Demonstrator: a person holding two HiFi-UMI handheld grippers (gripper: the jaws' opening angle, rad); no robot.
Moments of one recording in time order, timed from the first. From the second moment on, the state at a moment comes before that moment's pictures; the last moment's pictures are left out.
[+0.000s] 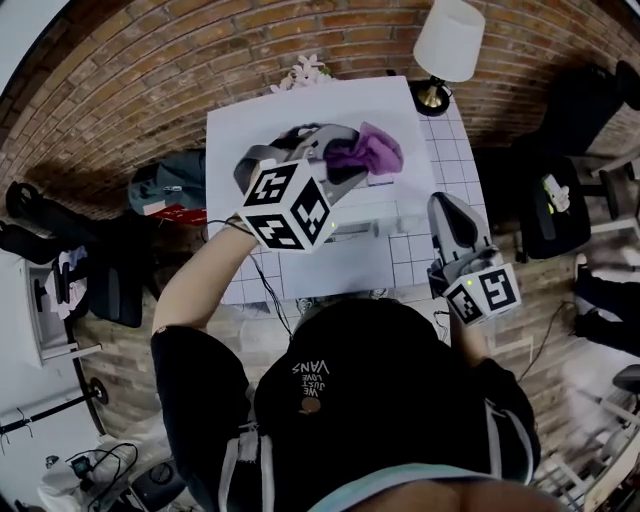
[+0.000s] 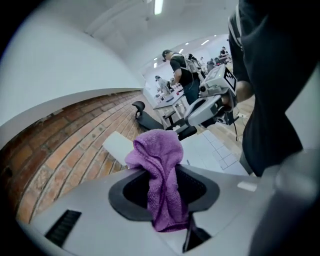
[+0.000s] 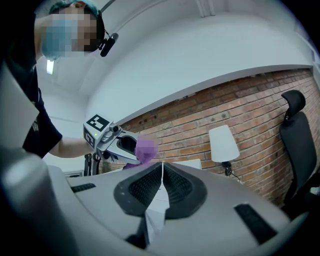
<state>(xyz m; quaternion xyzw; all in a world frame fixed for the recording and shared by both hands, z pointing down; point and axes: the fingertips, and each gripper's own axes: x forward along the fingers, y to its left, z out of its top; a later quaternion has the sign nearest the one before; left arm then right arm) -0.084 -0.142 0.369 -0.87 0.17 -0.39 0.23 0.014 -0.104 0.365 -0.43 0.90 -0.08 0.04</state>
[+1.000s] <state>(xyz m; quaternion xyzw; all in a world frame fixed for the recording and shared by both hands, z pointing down) -0.427 -0.024 0.435 -0.91 0.40 -0.11 0.05 -0.281 -0.019 0.373 -0.38 0.92 -0.07 0.01</state>
